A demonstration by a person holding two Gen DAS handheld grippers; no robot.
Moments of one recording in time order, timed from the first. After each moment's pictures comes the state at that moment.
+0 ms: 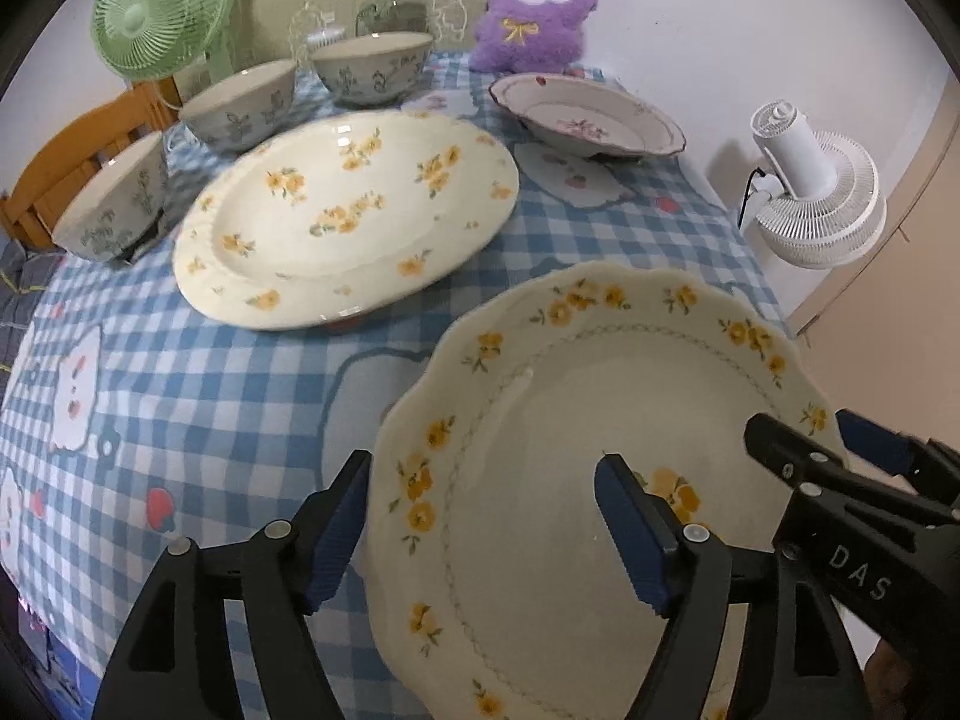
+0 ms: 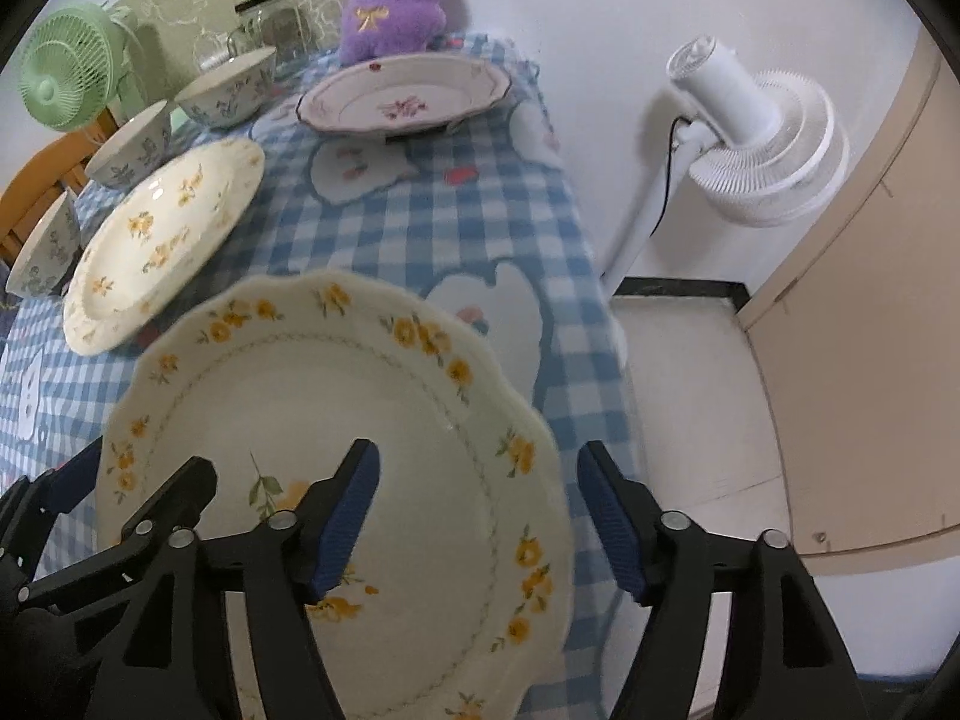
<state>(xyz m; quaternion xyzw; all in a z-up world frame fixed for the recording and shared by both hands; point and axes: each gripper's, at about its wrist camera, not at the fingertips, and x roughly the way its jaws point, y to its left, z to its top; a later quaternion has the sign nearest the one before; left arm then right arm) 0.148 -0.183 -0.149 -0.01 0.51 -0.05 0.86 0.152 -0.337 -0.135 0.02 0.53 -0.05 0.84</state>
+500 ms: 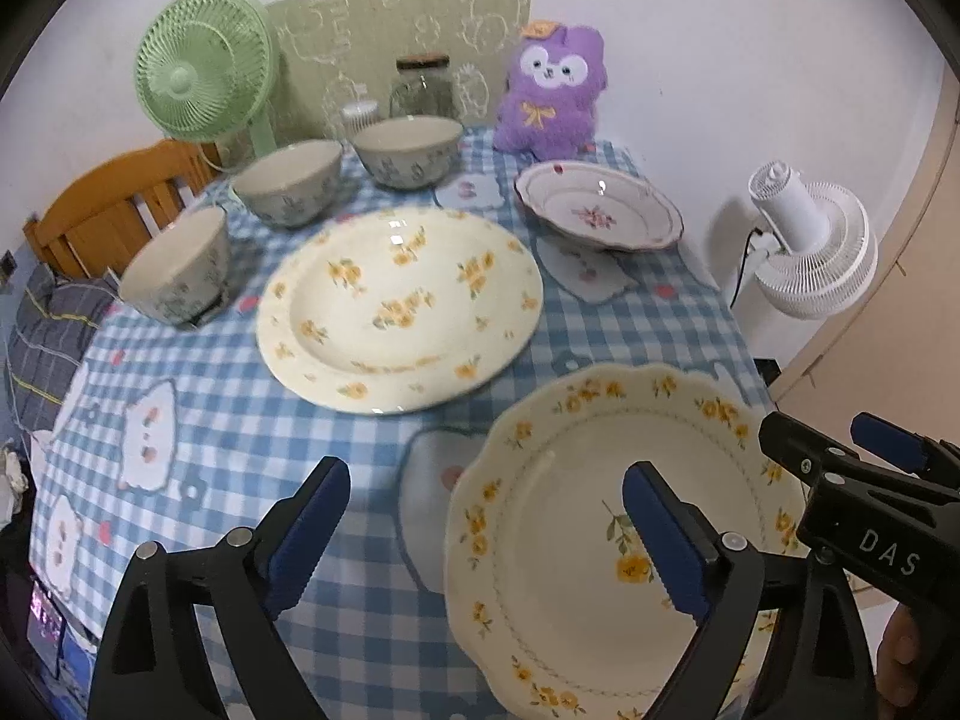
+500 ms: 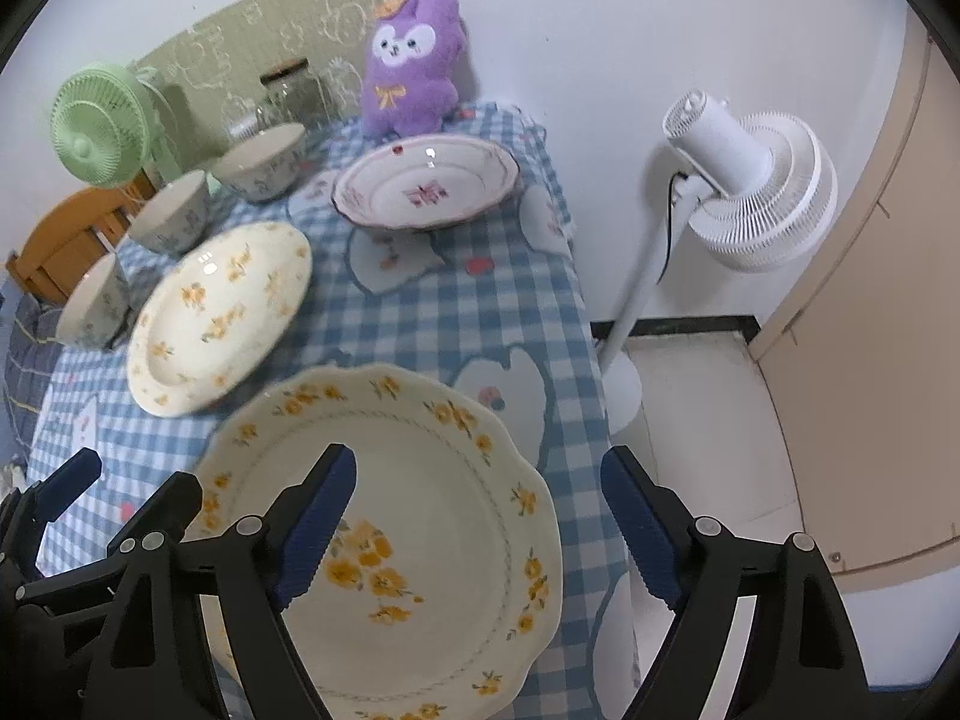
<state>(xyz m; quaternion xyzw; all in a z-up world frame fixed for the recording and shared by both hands) 0.139 -0.167 -0.087 0.00 0.46 -0.03 0.89 0.147 -0.335 -0.076 0.04 0.49 -0.03 0.87</state>
